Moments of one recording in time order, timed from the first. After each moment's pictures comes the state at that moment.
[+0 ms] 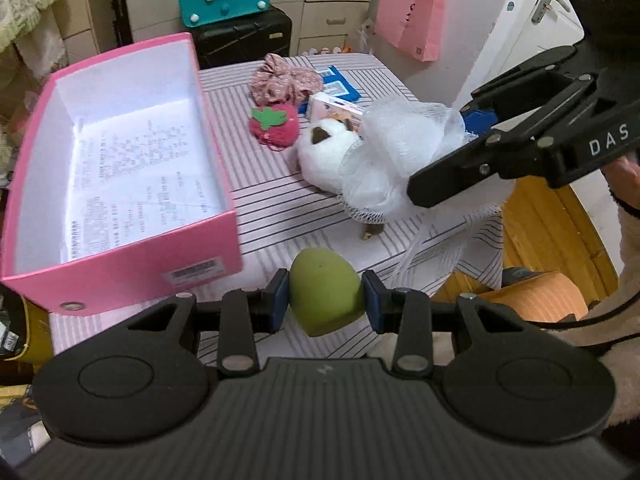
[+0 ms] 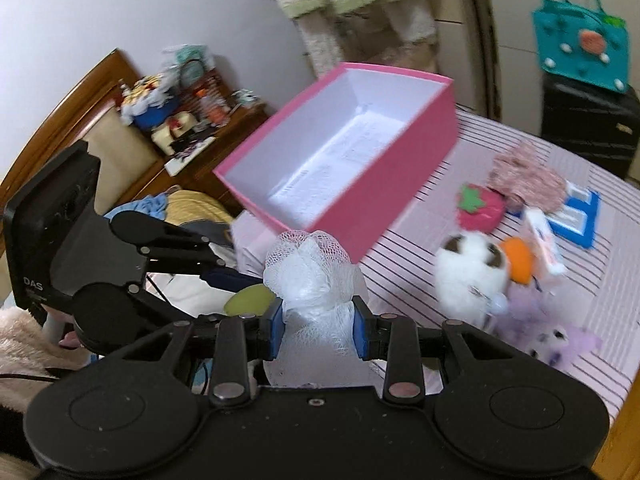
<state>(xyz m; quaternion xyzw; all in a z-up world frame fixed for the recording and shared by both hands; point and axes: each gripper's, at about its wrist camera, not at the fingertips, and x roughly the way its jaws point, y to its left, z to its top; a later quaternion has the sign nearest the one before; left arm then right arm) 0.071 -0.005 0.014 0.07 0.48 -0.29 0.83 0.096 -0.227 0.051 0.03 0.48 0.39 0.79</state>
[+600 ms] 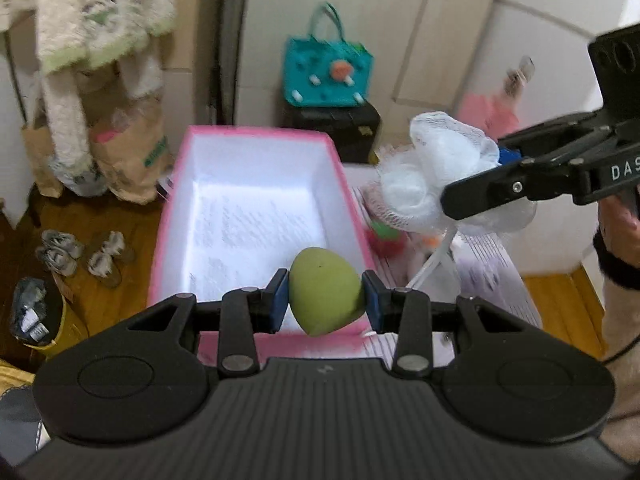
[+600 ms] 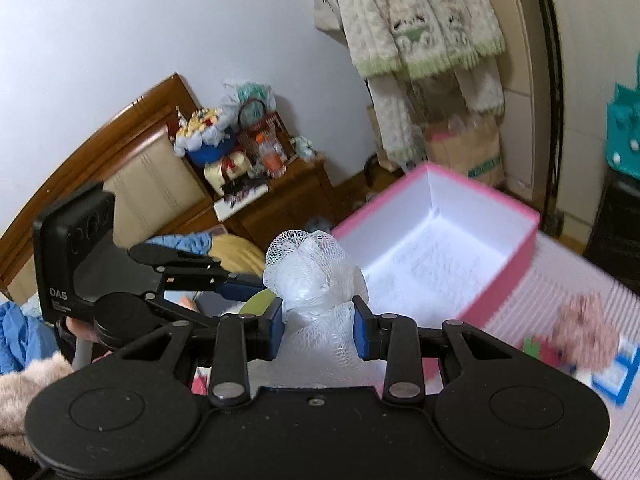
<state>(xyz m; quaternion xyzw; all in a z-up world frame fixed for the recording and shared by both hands) 0.107 0.100 0.071 -0.03 0.38 -0.19 0.91 0.164 -0.159 0.121 0.02 0.40 0.46 0.79</state>
